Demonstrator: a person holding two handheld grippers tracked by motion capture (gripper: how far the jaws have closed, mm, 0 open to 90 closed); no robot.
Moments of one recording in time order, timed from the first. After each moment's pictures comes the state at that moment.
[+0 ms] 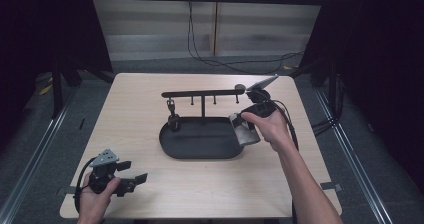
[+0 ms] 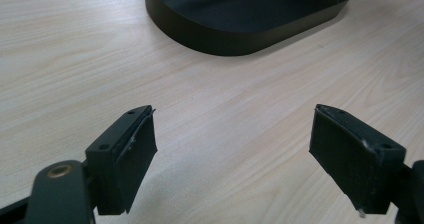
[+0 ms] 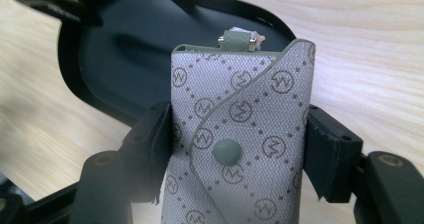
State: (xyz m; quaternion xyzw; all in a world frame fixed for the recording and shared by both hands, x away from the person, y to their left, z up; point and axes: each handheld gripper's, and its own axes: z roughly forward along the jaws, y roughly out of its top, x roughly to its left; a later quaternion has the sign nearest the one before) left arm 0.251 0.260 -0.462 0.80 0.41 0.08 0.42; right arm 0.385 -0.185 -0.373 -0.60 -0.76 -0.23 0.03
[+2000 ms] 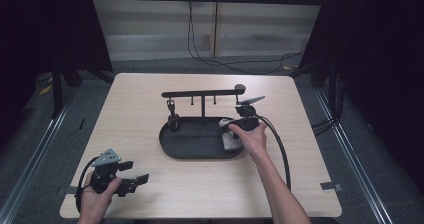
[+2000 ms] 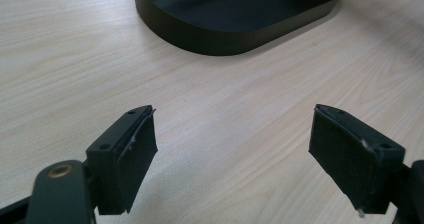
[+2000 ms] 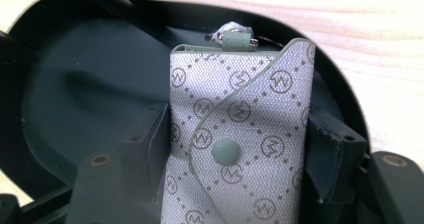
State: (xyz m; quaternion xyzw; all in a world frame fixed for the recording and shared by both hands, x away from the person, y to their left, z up) left arm 0.252 0.258 -0.462 0.81 0.40 0.07 0.42; right arm 0.402 -0.163 -0.467 -0.62 -0.73 -0.29 0.01
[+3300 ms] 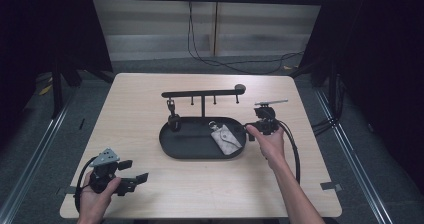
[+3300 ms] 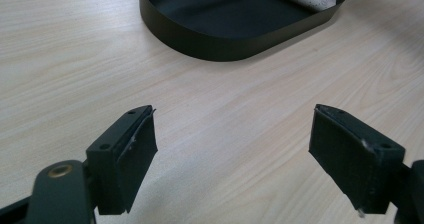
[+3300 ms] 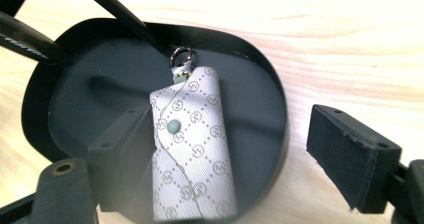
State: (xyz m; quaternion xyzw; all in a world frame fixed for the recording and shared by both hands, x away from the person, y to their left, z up) left arm 0.252 0.259 -0.460 0.81 0.40 0.07 0.43; right arm 0.368 -0.210 -0.443 -0.59 -0.72 -0.36 -0.04
